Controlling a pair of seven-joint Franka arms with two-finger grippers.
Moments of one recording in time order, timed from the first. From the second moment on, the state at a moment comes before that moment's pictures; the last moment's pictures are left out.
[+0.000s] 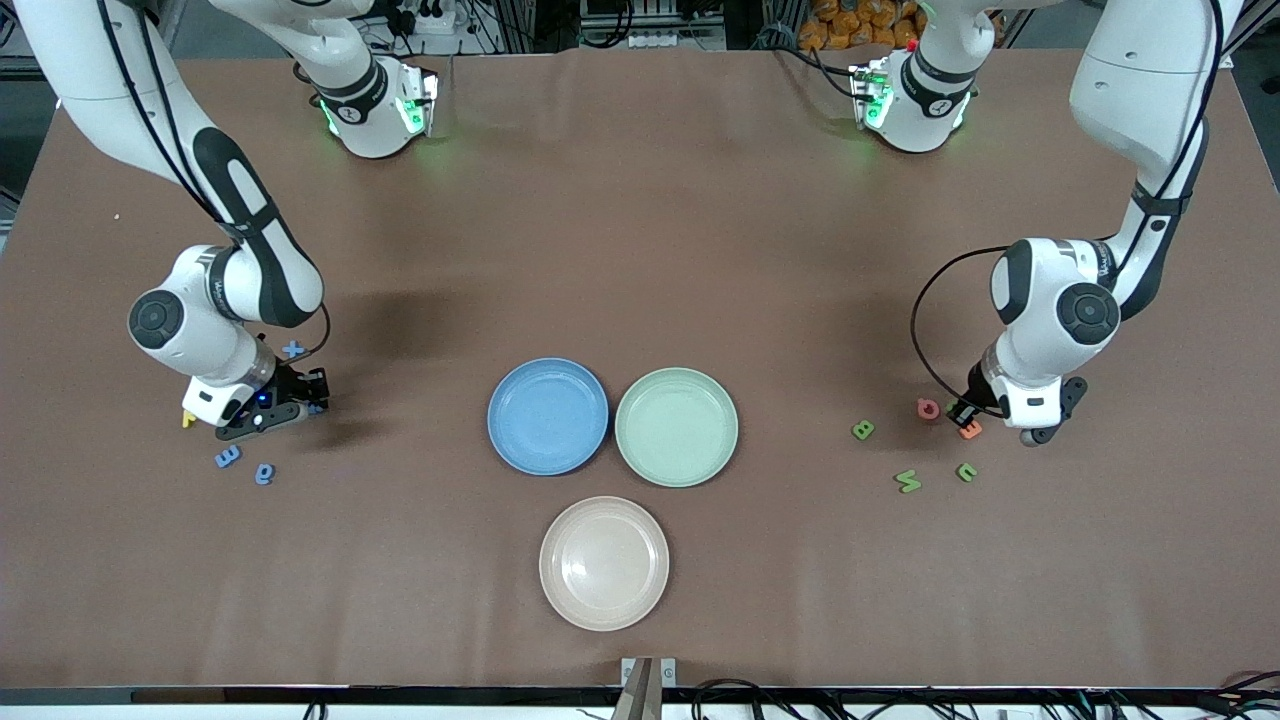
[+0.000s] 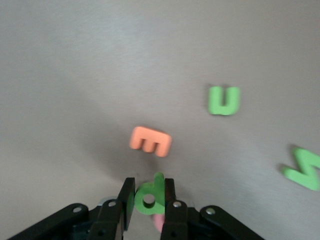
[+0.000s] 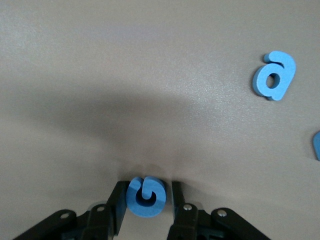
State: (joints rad) left arm -0.02 0.46 -0.04 -2.12 0.08 2.66 -0.92; right arm -0.03 0.48 -0.04 -2.16 0.08 2.67 -0.47
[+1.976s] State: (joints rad) left arm -0.36 0.52 -0.24 -1.82 0.08 2.65 -1.33; right arm 0.05 0.48 0.10 -2.06 0.09 2.60 0.27
